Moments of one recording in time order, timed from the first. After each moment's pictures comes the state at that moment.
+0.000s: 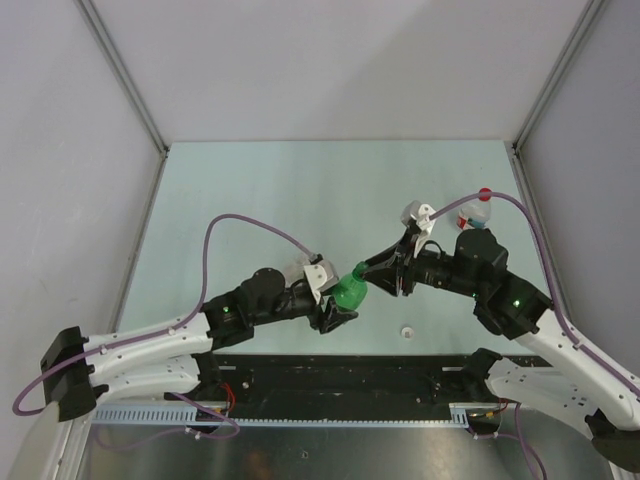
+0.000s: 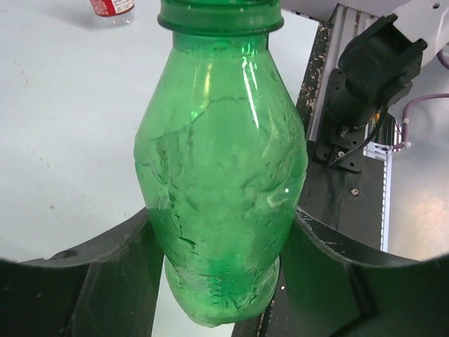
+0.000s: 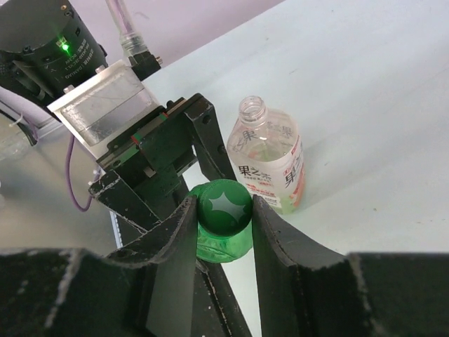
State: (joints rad) left arm -1.10 0.95 0.58 0.16 0.17 -0.10; right arm 0.80 0.78 0.92 -0.28 -0.38 0.21
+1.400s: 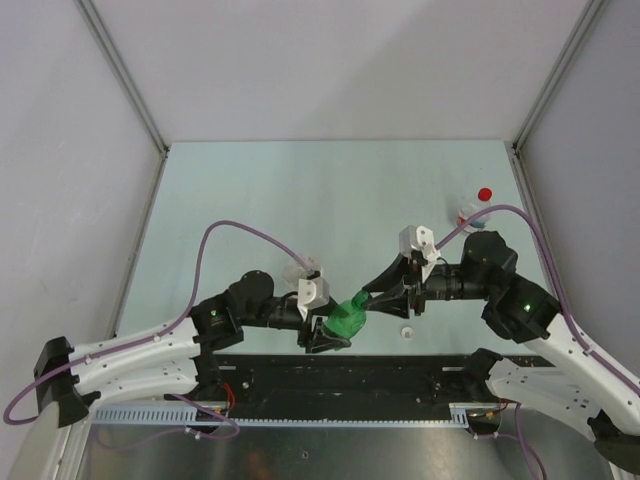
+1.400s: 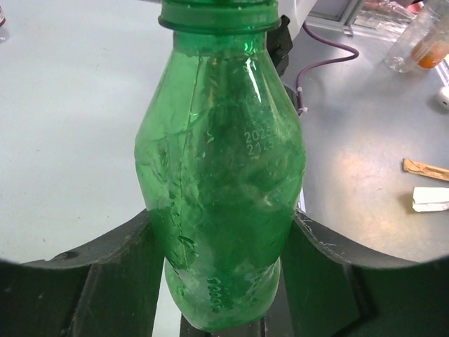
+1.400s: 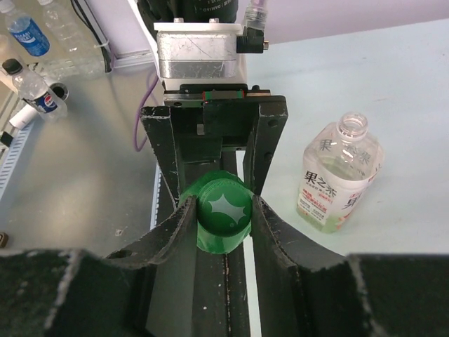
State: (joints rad) left arm -1.10 0.85 0.58 0.09 0.48 -0.10; right arm 0.82 0.76 0.95 -0.33 -0.71 0.00
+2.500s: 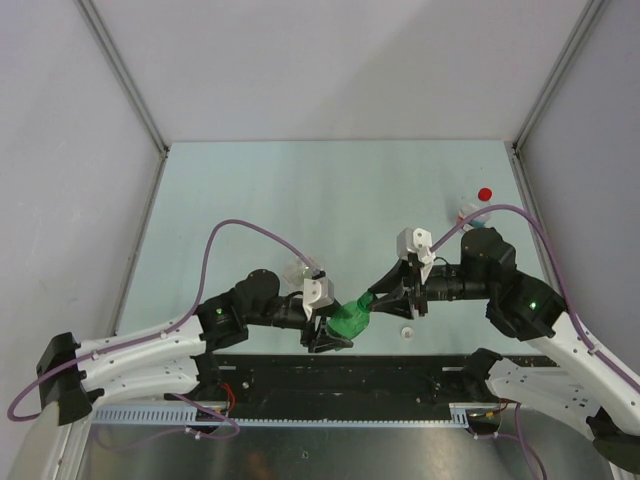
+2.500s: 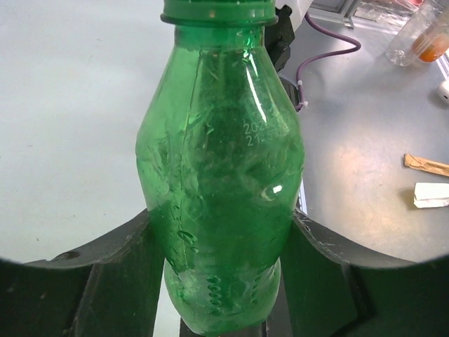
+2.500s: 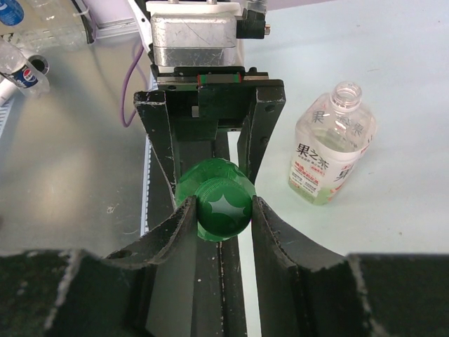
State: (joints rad) left arm -1.09 0.90 0.58 0.11 0.51 -0.10; right arm 0.81 0.77 1.01 -0.51 -0.68 -0.08
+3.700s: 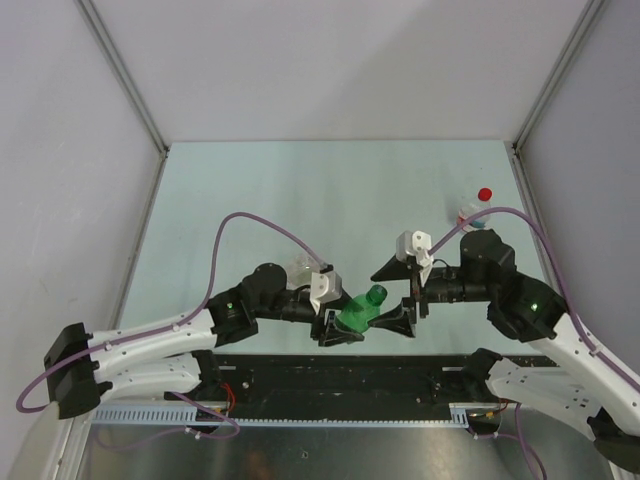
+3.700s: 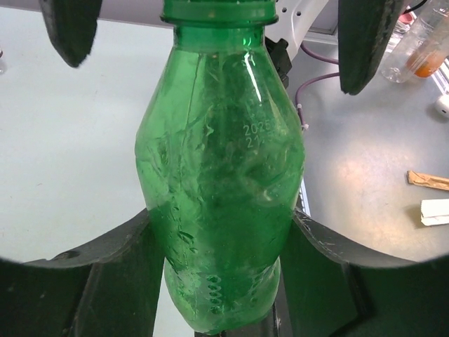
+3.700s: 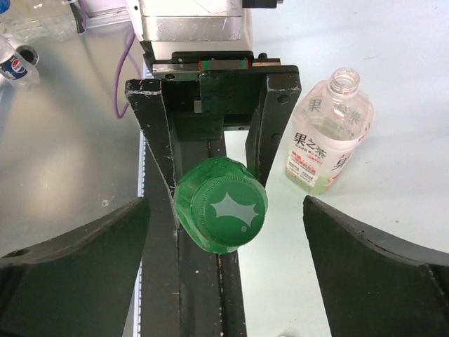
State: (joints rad) left arm -1.09 0.99 0.62 0.22 0.54 -0.09; right arm 0.82 0.76 1.01 -0.54 -0.66 -0.10
